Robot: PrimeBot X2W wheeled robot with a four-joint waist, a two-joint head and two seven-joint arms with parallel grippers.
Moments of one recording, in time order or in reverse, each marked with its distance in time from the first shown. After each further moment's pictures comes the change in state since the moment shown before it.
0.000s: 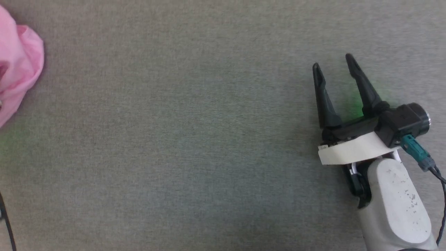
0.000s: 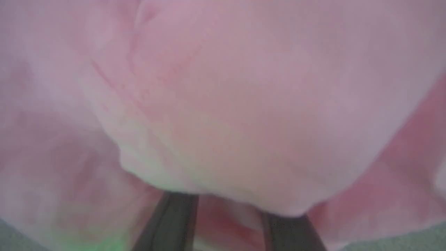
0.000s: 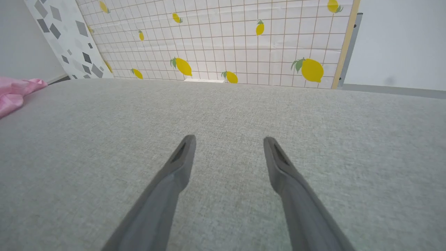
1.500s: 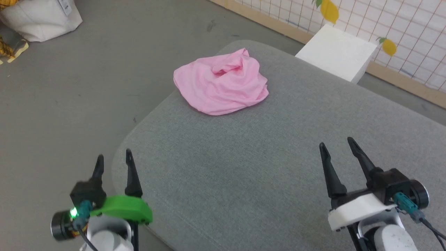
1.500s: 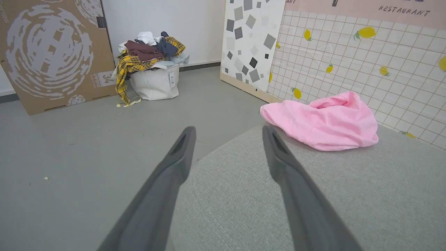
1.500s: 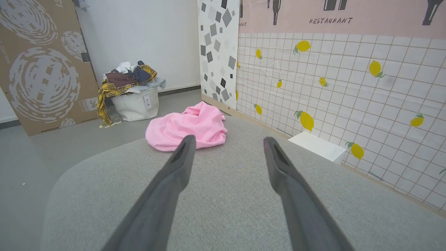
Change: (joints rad) left arm 0.556 -0.421 -0.252 -0.127 0.403 -0.063 -1.014; right arm 0.327 -0.006 -0.049 -0.041 -0.009 0.000 0.088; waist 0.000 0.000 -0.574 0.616
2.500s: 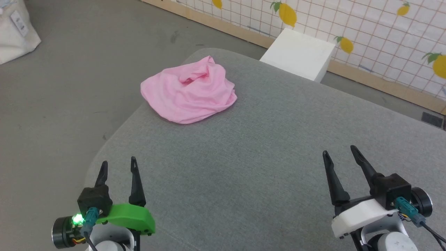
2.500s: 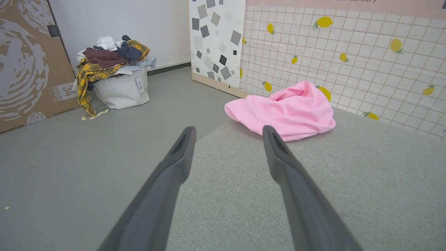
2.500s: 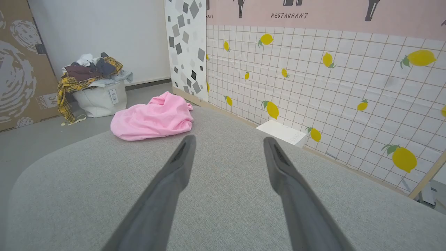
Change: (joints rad) left arm 0.046 -0.023 0.019 -0.055 0.092 -0.021 0.049; right arm 0.033 -0.002 -0.019 -0.013 -0.013 0.000 0.035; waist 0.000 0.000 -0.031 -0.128
